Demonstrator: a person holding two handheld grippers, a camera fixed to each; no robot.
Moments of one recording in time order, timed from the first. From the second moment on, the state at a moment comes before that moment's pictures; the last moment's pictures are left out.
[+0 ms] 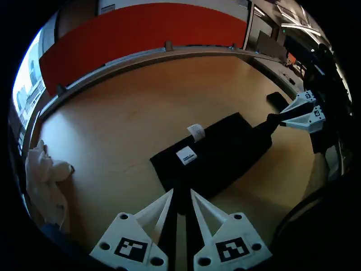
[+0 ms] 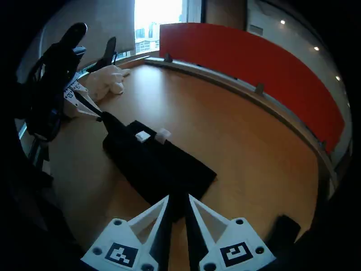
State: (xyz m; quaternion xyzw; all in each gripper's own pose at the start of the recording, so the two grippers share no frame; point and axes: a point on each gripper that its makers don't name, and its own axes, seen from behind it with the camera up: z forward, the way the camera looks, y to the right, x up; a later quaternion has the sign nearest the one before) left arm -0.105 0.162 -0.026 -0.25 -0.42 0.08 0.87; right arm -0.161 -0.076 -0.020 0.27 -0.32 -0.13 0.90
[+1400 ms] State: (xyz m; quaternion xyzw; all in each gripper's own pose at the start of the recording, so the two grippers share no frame) left arm -0.170 0.154 0.042 -0.20 -0.42 0.13 0.88; right arm -0.226 -0.057 0.052 0.21 -0.36 -0.14 0.90
